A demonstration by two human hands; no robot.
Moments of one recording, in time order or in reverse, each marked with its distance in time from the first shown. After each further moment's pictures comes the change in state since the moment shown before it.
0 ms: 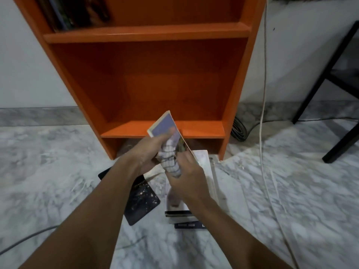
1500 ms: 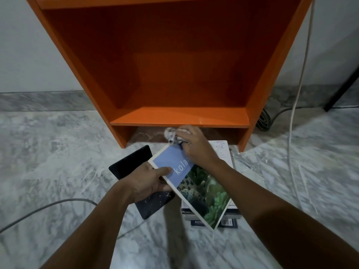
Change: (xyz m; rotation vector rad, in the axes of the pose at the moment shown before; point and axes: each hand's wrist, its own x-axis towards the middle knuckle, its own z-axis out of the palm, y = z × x) left_hand 0.020 -0.091 -0.075 0.029 -0.062 -0.181; right_hand 0.068 0.072 0.065 0.073 -0.370 0.008
